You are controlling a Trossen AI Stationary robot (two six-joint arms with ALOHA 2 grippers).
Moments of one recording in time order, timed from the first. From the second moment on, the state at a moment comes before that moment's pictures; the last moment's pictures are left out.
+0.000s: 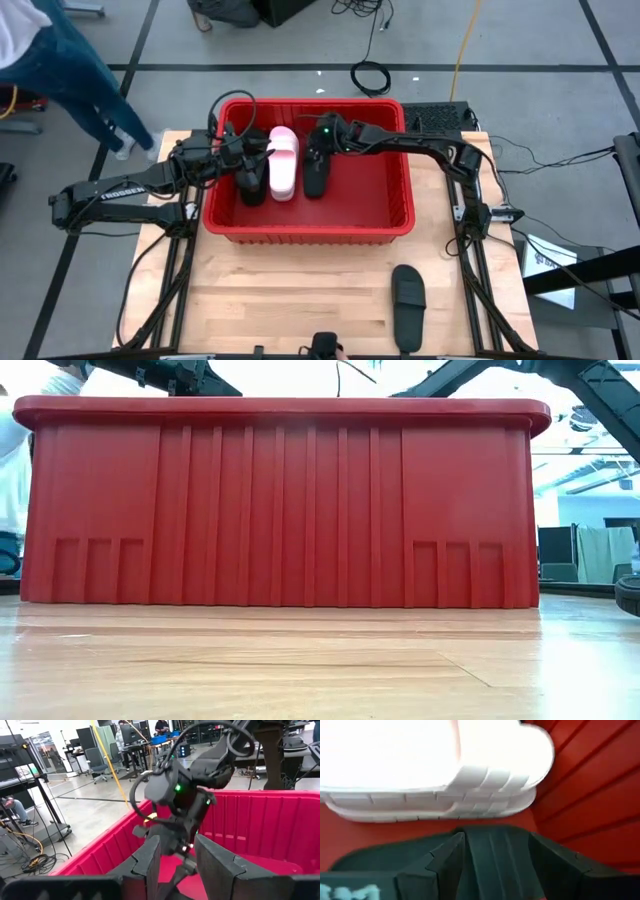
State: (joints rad) left arm 0.32 0.86 0.71 0.06 -0.13 0.15; right arm -0.45 2.04 1.56 -0.26 -0.03 -0.33
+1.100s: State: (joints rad) left arm 0.25 0.63 0.71 -0.11 -0.13 0.13; right arm -0.19 1.71 1.56 -0.49 -0.02 -0.20
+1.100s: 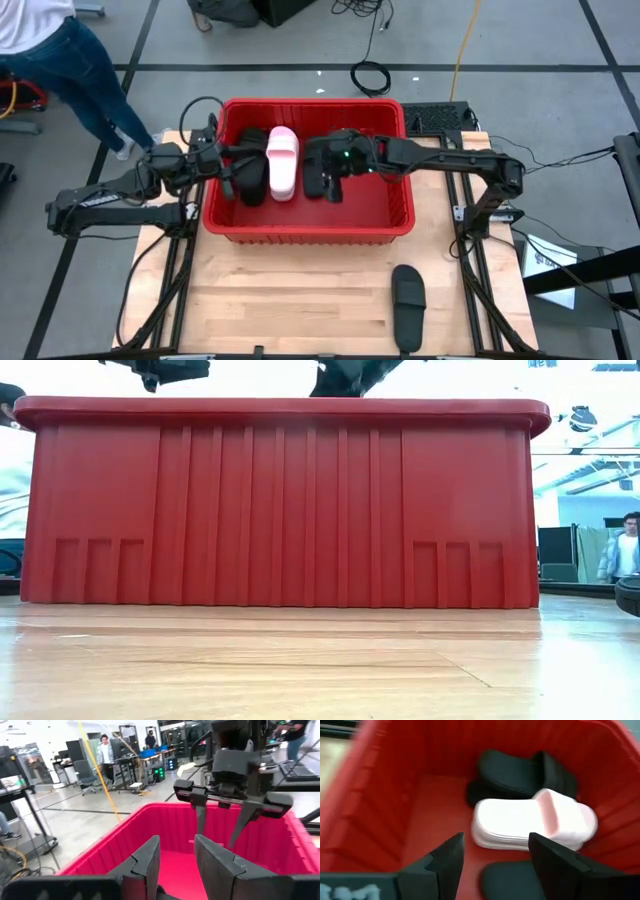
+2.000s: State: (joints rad) left arm -0.07 0.61 0.71 -0.21 -0.13 0.04; right arm 0.33 1.64 1.56 -0.57 0.20 -0.01
